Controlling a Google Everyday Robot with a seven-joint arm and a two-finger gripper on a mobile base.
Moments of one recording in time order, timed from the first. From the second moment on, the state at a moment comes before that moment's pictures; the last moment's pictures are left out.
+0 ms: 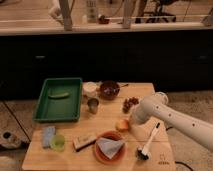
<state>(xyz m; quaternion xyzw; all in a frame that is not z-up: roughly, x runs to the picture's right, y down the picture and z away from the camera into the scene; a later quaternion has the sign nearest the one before) 0.155 0.191 0.824 -0.26 -0.15 -0.07 0.95</state>
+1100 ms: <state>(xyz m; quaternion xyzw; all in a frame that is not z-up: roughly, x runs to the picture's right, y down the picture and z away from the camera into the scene) 0.166 0.191 0.830 -0.25 -0.16 -0.09 0.95</state>
